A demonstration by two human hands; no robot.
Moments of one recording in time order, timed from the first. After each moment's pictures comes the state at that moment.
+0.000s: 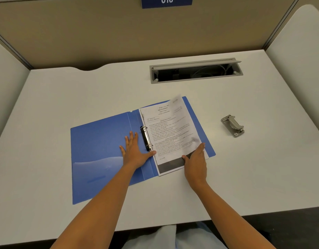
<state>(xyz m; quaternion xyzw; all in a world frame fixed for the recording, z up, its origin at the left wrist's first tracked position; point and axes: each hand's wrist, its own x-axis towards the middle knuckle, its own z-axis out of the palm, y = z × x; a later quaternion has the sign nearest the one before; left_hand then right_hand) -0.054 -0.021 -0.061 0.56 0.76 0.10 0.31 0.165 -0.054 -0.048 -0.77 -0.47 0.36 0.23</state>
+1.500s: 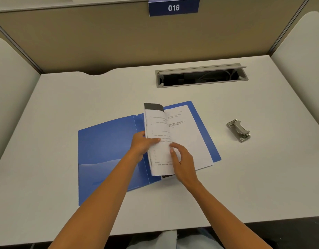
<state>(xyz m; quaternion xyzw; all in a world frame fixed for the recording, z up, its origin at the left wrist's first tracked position) -0.041 0.007 0.017 0.31 0.68 0.37 0.56 0.119 -0.053 -0.025 -0.62 -0.55 0.44 0.35</state>
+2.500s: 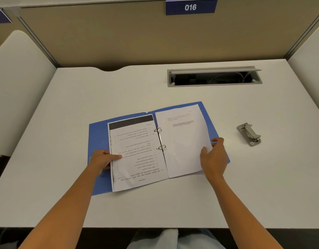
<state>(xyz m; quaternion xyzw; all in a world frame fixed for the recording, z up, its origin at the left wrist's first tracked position) -0.194 -0.065 -0.020 0.19 0.80 0.29 0.48 0.170 -0.025 -0.009 -0.78 -0.48 0.23 0.33</state>
